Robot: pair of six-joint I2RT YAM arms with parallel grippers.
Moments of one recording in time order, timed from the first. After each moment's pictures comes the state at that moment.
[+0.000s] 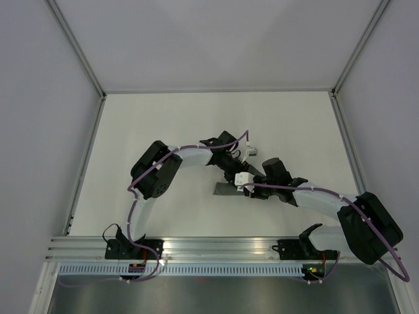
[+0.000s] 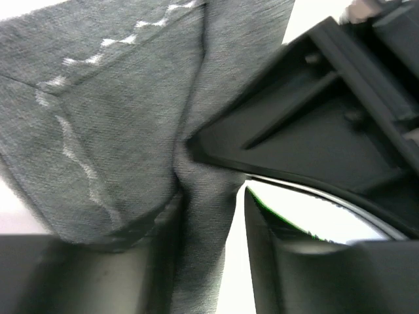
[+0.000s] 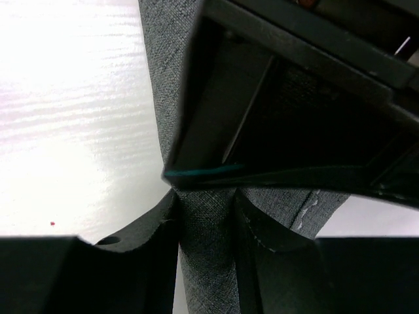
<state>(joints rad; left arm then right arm) -0.77 2.18 1.43 -0.34 0.87 0.04 0.55 1.28 0.45 -0.05 -0.39 -0.86</state>
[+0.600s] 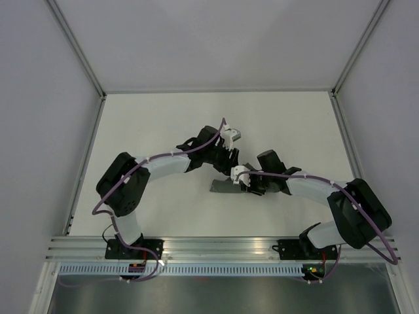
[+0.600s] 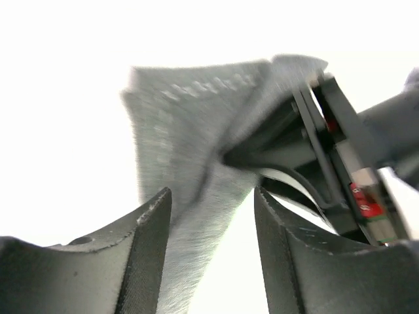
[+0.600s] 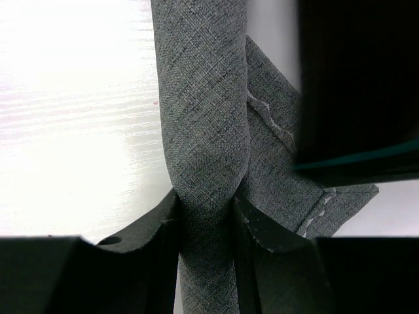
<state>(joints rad) -0.73 1.86 1.15 -0.05 0.56 -0.20 0.54 1.41 0.58 -0.13 -0.46 -0.87</state>
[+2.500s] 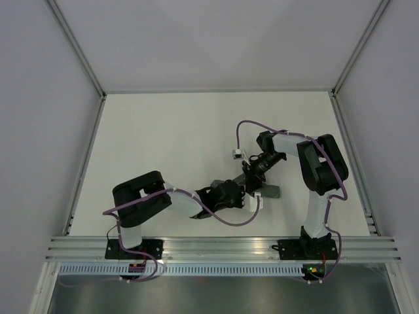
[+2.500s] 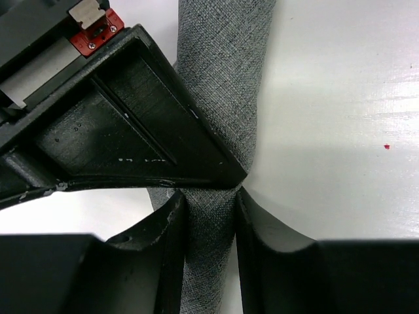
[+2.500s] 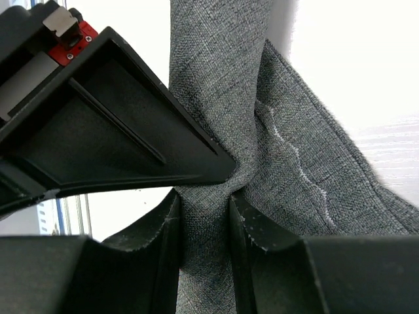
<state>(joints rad) -1.17 1.85 0.76 0.56 -0.12 0.69 0.33 1.99 1.17 -0.96 -0.90 -1.01</state>
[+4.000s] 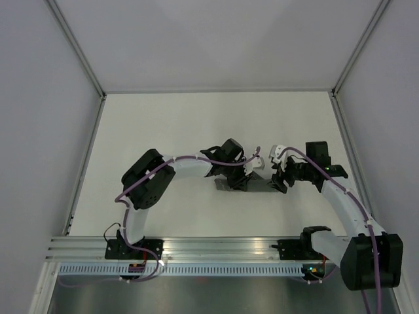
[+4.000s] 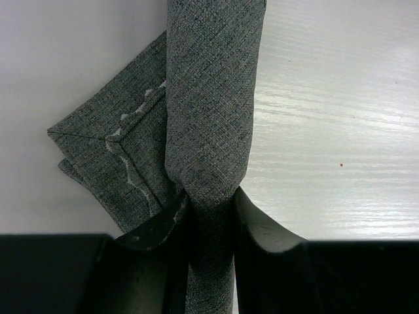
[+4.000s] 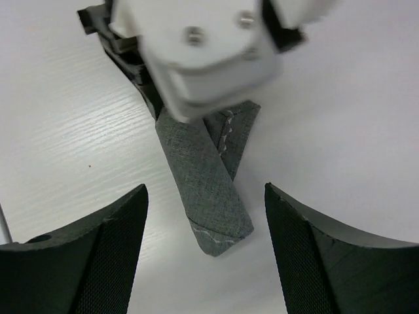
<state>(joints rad) -0.89 2.00 1.24 -0.13 0.51 0.36 0.01 1.09 0.72 -0.61 -0.86 -0.90</state>
